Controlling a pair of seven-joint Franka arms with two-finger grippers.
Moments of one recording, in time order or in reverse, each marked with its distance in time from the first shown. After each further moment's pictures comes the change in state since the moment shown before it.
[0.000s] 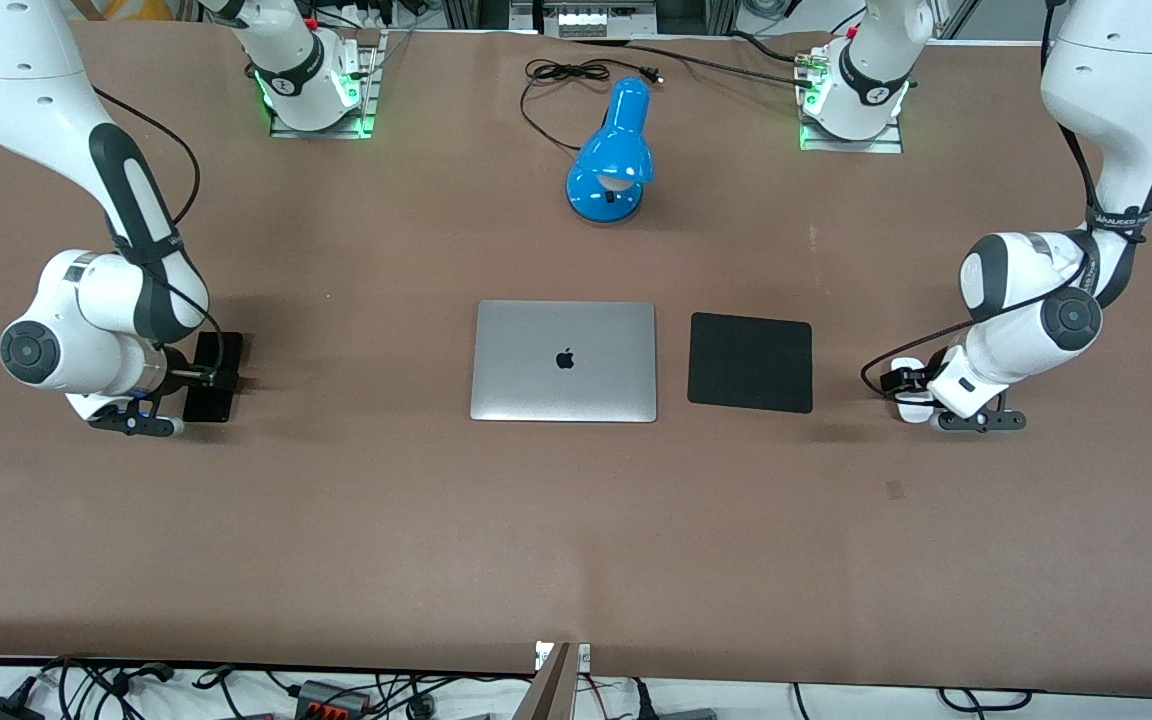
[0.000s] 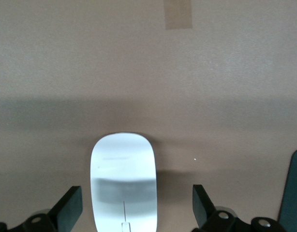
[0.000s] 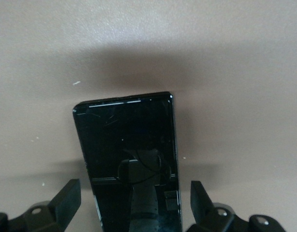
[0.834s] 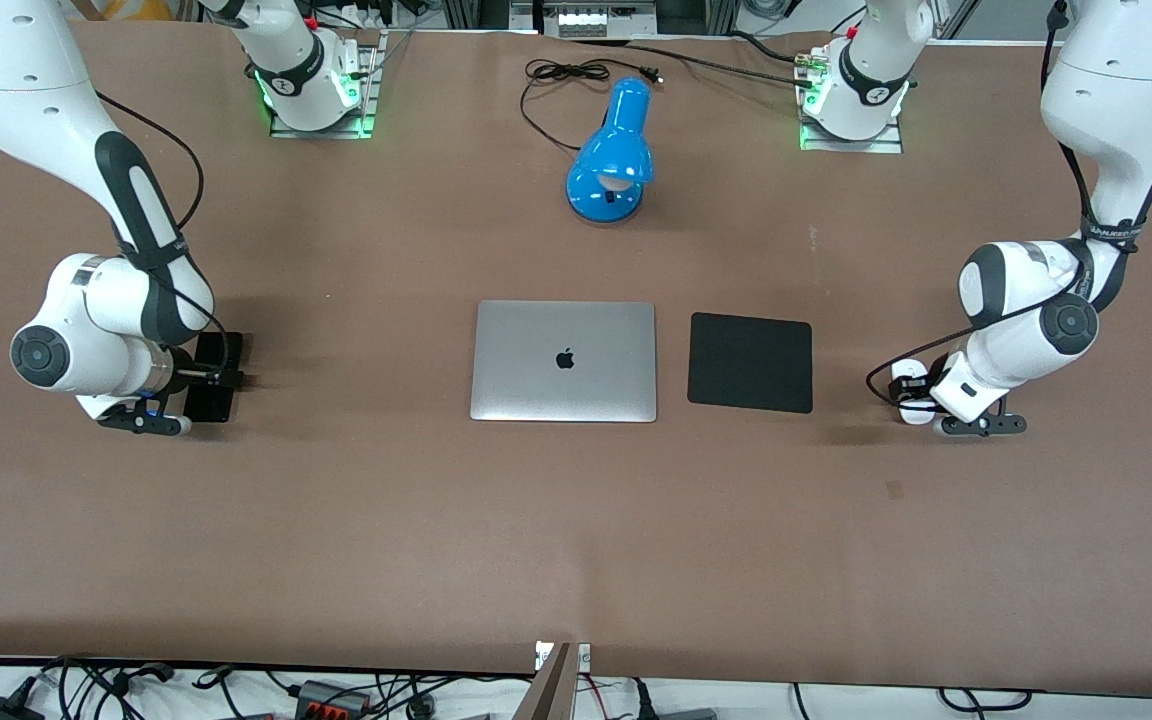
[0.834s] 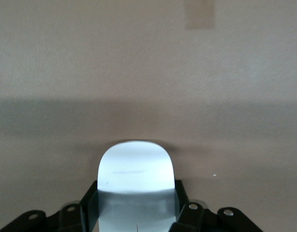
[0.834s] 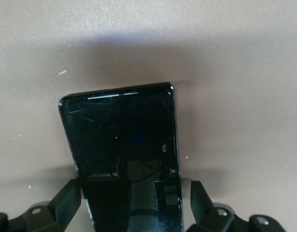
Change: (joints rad) left arm 0.023 0.040 -0.010 0.007 0.001 0.060 0.011; right arm -0.002 0.020 0.000 -0.005 0.000 0.000 0.000
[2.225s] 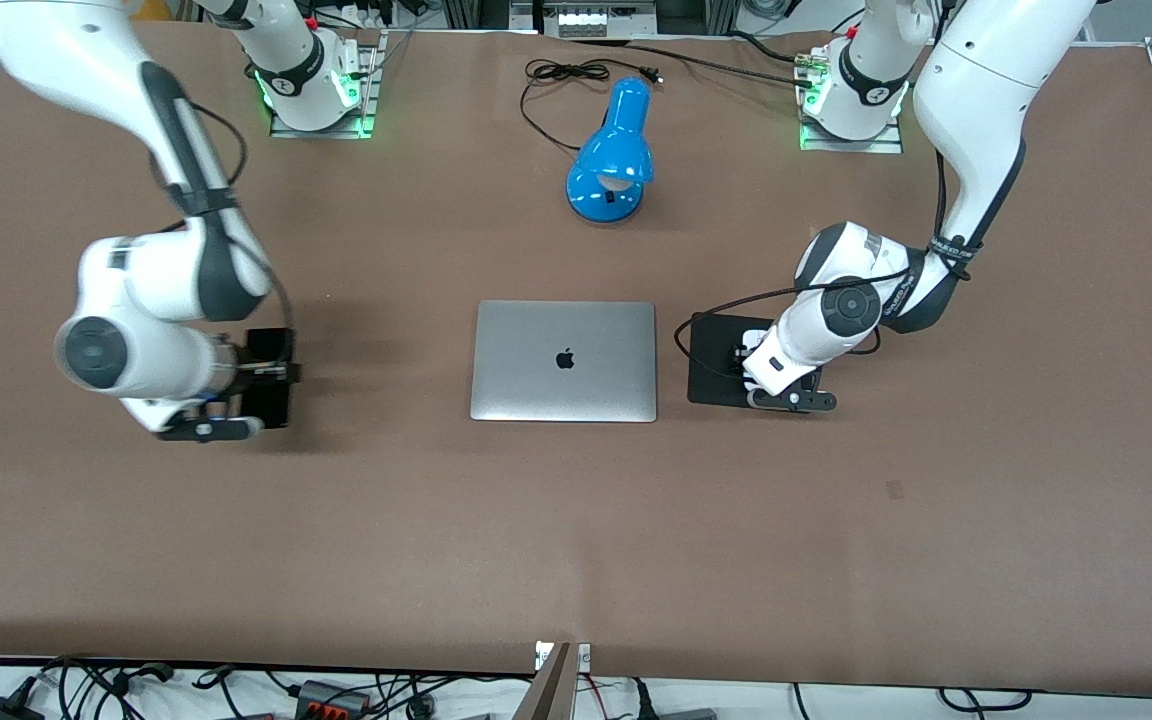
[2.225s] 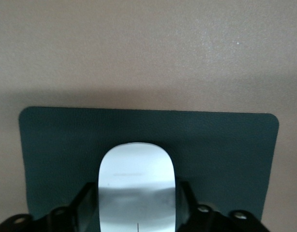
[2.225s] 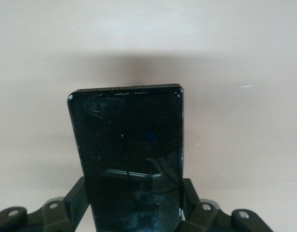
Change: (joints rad) left arm -0.235 0.044 -0.188 0.037 0.111 -0.090 -0.406; right arm 0.219 -0.112 0.079 0.138 0.001 -0.254 0.136
